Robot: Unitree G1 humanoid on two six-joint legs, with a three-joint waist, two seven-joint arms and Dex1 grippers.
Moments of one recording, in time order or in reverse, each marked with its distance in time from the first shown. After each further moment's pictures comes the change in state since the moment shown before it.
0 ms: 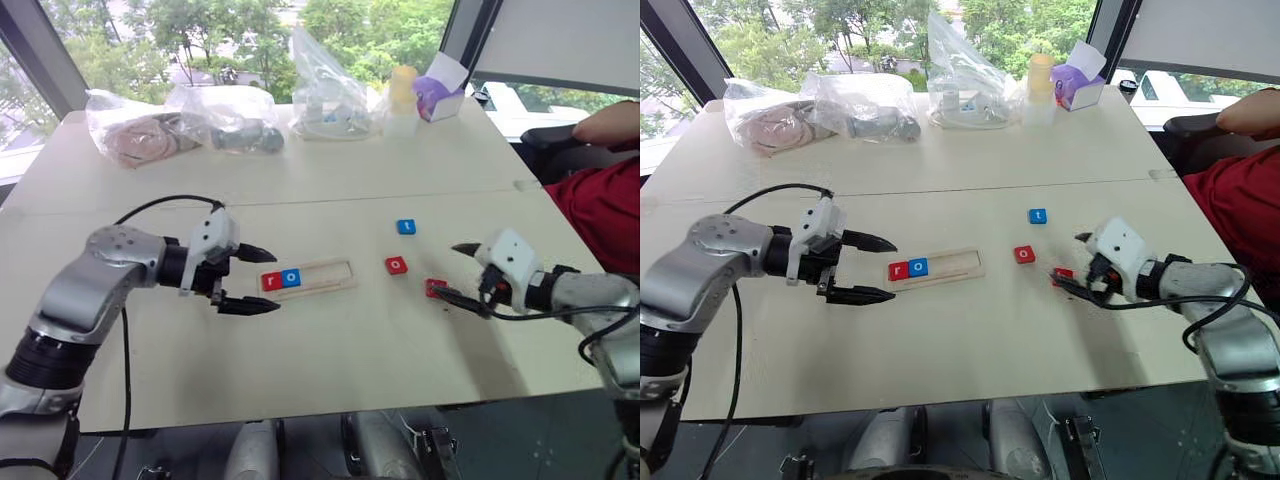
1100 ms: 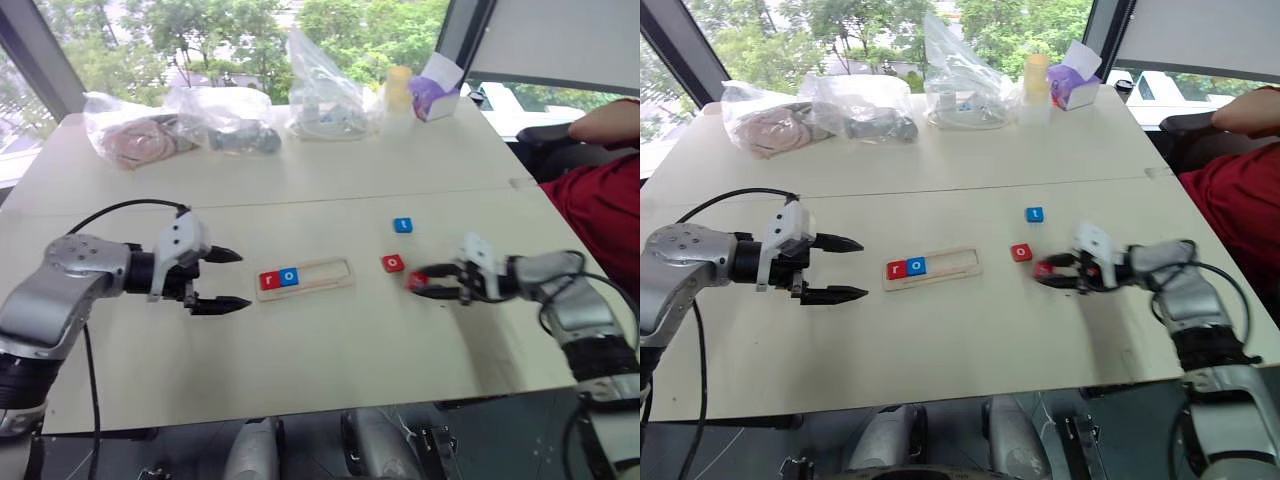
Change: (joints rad) left arm 0.175 0.100 0.121 0.037 0.032 -0.013 0.091; right arm -0.419 0.233 0.274 0.276 0.031 -0.035 0.273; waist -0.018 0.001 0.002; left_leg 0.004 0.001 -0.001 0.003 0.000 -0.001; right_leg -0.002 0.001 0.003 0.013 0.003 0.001
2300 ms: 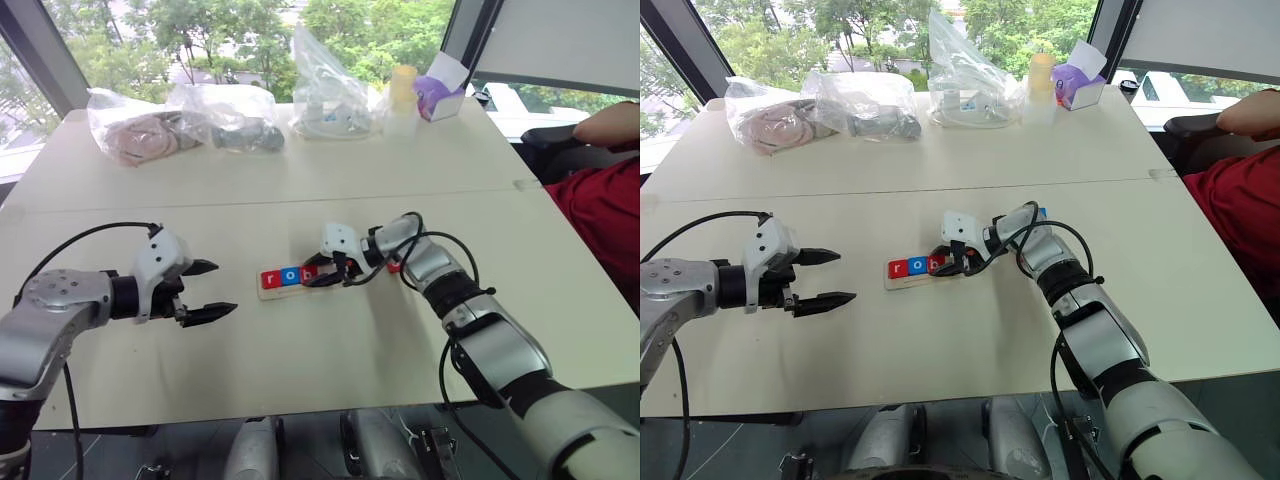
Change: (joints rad) left arm 0.183 -0.022 0.120 -0.143 -0.040 0.067 0.188; right arm -0.386 0.384 0.227 0.711 -0.286 -0.379 -0.014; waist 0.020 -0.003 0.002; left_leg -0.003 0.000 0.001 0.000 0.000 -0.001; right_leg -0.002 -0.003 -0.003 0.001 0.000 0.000
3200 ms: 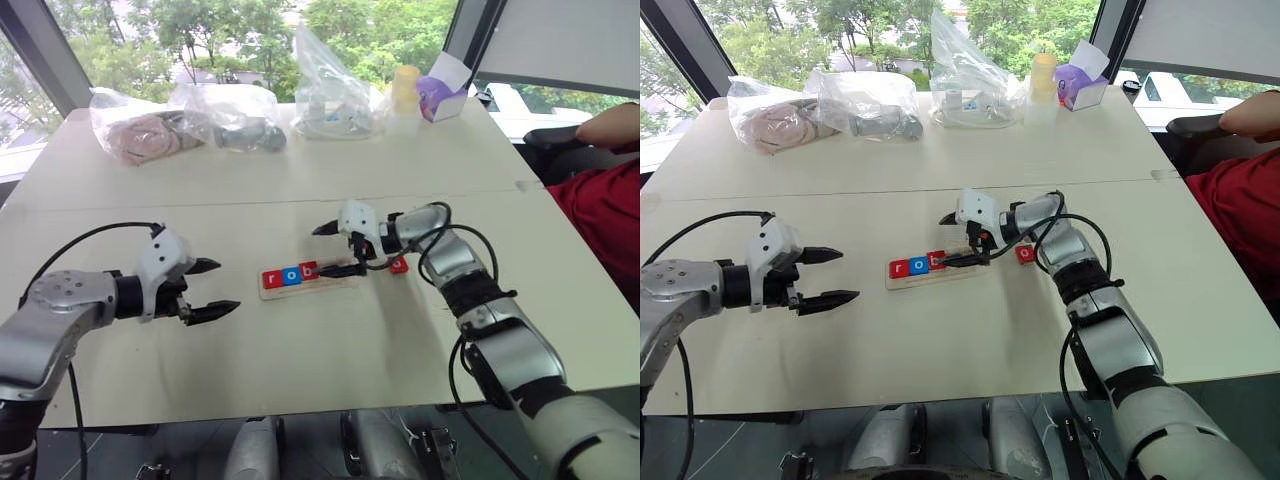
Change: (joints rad) left arm -0.026 -0.027 -0.021 0.008 0.014 -0.010 0.016; right arm 0.103 -0.055 -0.106 -0.206 0.060 0.070 -0.006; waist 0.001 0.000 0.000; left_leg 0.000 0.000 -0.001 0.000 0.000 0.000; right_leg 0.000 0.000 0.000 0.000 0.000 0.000
